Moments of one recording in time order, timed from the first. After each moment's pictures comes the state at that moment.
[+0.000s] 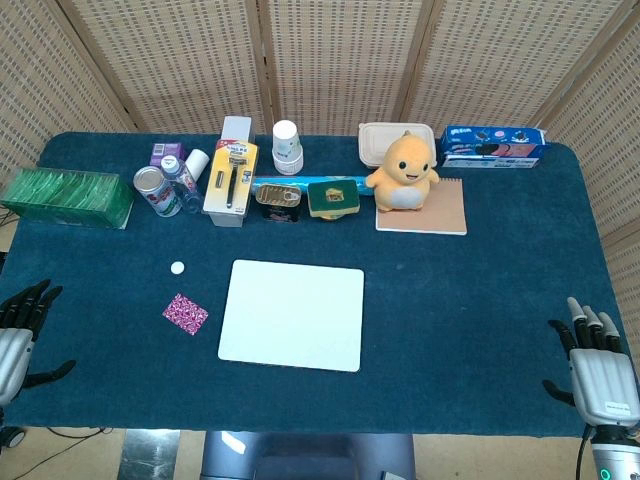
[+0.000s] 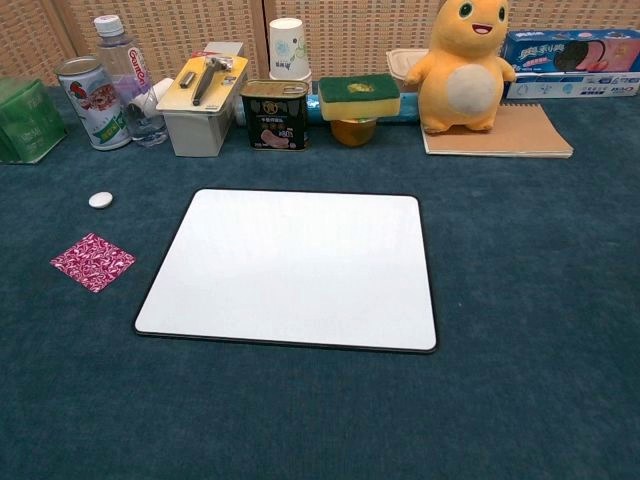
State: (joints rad) left arm -0.07 -1.00 0.01 -1.77 1.51 1.44 0.08; right arm 0.02 -1.06 0.03 -1.84 -1.43 1.50 -0.41
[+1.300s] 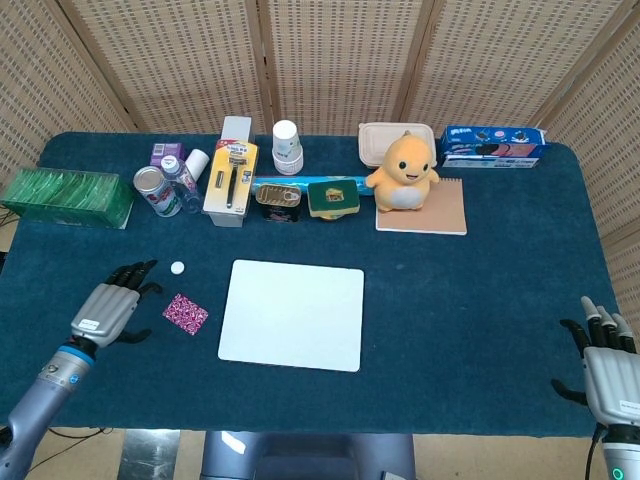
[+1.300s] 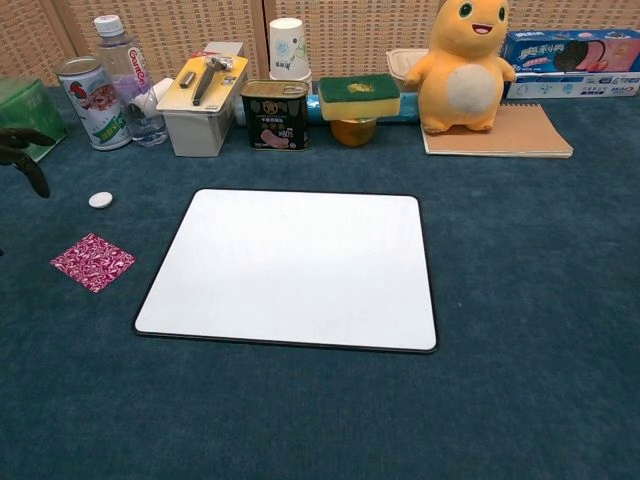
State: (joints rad) left arm -0.42 -1.18 -0.07 -1.65 1.35 0.97 0.23; right arm 0.02 -1.01 0.04 -1.88 -1.37 1.48 -0.35
